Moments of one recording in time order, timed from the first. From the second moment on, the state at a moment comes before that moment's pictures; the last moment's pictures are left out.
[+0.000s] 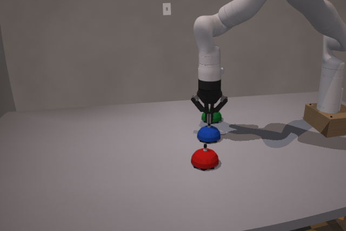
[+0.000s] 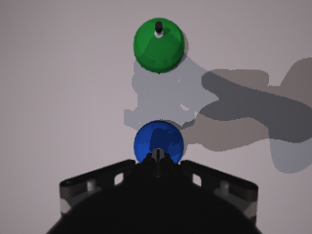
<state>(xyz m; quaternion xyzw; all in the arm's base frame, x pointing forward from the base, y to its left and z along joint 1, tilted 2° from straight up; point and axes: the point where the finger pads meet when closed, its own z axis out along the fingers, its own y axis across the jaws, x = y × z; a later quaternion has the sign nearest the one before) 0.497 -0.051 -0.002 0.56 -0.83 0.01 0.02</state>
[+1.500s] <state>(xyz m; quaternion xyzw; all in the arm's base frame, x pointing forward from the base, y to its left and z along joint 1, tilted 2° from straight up) 0.496 -0.051 0.001 0.56 -0.83 0.01 0.02</state>
